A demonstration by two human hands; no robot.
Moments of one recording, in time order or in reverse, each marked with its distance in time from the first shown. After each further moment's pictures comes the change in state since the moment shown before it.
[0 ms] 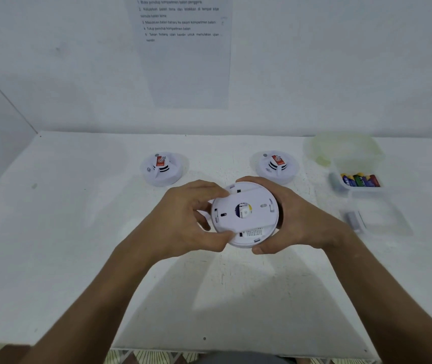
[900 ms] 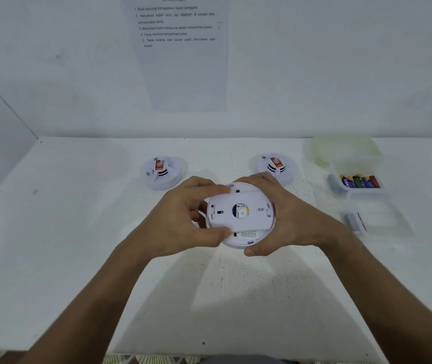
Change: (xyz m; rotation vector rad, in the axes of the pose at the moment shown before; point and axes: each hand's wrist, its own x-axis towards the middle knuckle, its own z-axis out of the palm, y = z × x) left_hand 0.007 -0.005 -0.001 -0.116 -0.029 -0.047; right_hand 0.005 0.001 -0.002 -0.204 0.049 -0.025
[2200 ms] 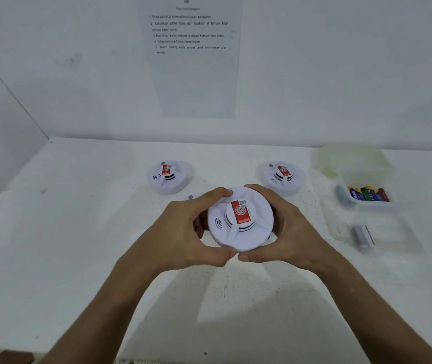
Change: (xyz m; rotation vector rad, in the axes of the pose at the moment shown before) left_hand -0.009 0.005 0.000 0.176 0.007 0.016; right_hand 0.001 0.010 0.023 0.180 0.215 -0.040
